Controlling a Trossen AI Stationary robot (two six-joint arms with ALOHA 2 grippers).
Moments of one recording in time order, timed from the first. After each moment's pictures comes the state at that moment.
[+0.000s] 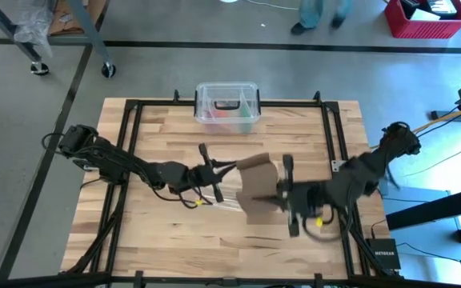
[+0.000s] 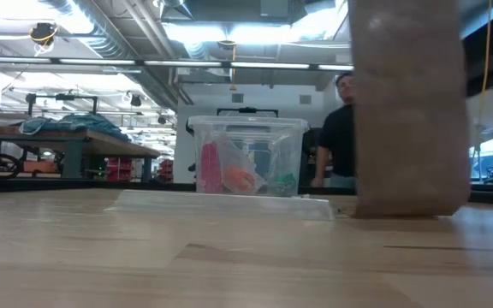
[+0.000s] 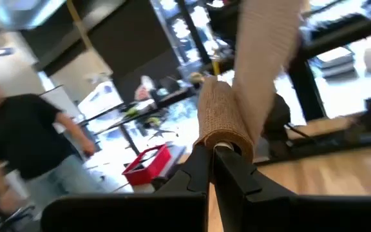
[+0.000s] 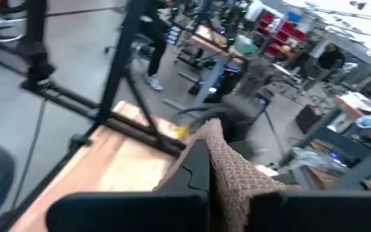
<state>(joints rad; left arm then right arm) -0.28 1.53 0.90 0.78 -0.66 0.51 0.60 1.42 1.63 -0.39 0.54 -0.33</state>
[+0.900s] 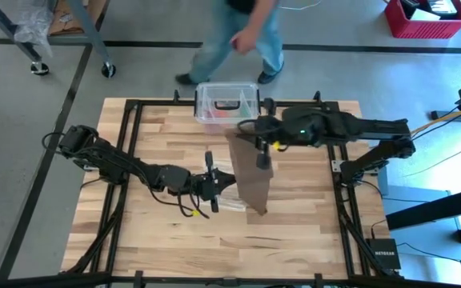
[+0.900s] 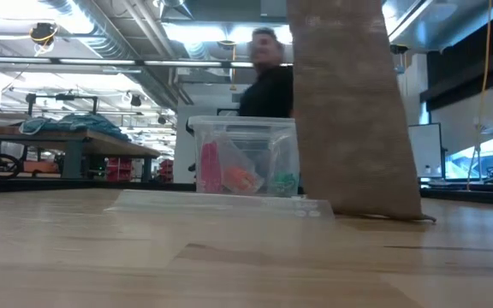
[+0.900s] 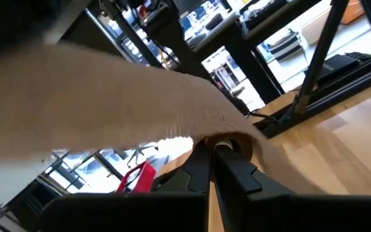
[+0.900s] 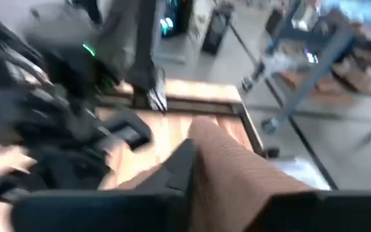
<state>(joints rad) -0.32 1.53 0.90 0.69 -0.50 0.66 0.08 1.46 1.70 -0.63 0.27 -0.11</state>
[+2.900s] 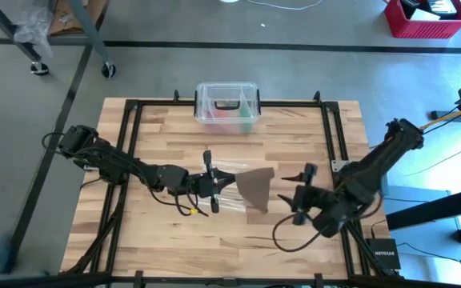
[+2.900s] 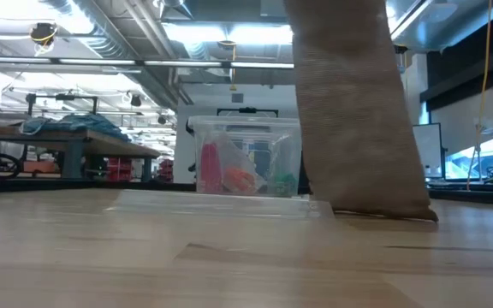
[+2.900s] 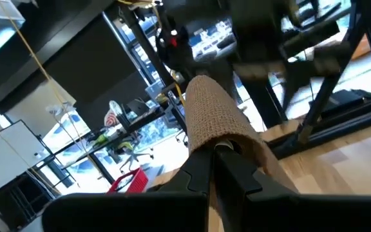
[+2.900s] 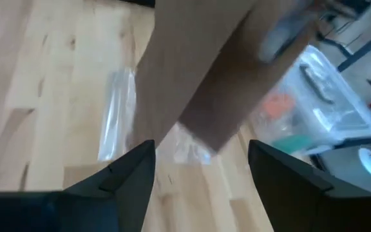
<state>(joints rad) -0.32 1.53 0.90 0.77 -0.50 0.58 0.77 1.28 1.08 -0.81 0.94 0.54</state>
